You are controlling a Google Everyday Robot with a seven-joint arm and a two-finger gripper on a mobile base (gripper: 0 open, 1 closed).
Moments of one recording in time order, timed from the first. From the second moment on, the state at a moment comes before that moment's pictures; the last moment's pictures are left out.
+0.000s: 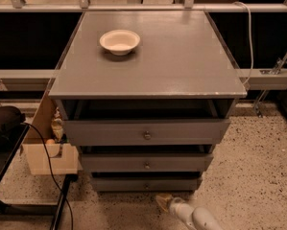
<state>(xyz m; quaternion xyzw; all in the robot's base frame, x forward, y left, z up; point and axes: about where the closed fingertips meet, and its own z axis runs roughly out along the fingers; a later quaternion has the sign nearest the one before) 0.544 -0.090 0.137 -0.73 0.44 -0.11 0.52</state>
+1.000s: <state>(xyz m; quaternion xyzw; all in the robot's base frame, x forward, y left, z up) 0.493 -0.098 0.136 -0.79 0.46 0.02 0.40</state>
